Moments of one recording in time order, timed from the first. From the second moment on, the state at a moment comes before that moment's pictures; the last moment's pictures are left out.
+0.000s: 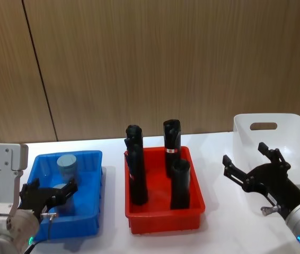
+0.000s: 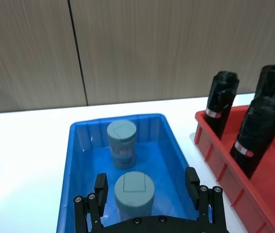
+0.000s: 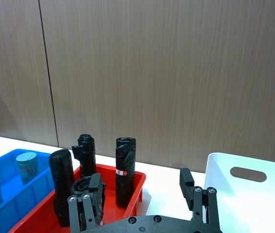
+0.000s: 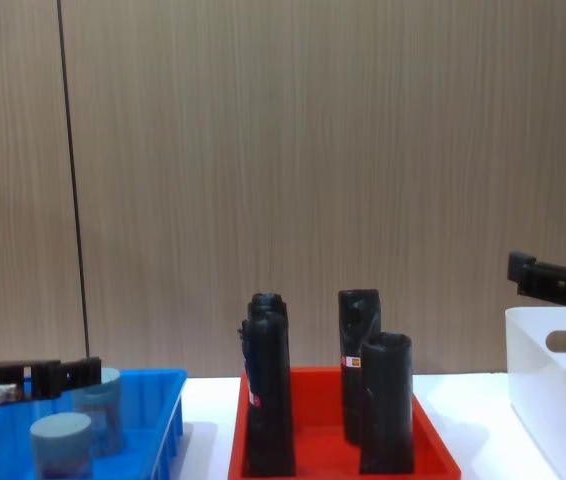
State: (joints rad) left arm -0.18 0.45 0.32 -1.56 -0.60 0.27 0.19; right arm -0.01 0.34 -0.23 -1.77 0.29 0.03 0.07
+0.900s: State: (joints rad) left arm -0.28 0.40 0.30 -1.40 -0.63 0.41 0.15; right arm -0.01 0.34 -0.23 -1.77 0.29 0.03 0.07
